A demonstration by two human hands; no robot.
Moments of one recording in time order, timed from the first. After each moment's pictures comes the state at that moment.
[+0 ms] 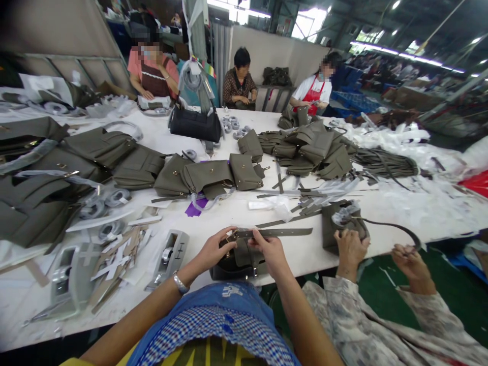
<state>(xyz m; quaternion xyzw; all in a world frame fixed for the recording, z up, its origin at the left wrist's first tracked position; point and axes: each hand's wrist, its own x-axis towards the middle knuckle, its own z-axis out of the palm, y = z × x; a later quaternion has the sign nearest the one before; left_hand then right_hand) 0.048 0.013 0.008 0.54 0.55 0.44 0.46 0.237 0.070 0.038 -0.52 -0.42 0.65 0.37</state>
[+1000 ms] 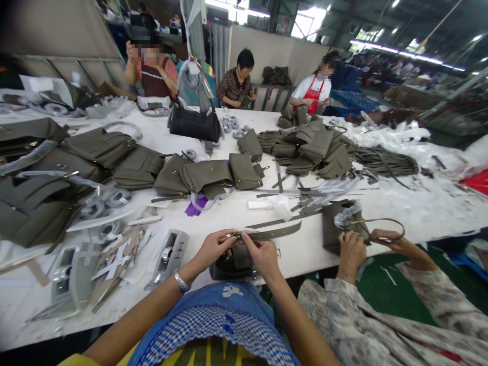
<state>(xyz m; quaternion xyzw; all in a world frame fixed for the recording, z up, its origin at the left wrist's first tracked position) 0.054 0.016 0.011 0.46 0.53 0.46 0.54 0.226 0.057 0.039 -0.51 -0.62 0.49 0.35</state>
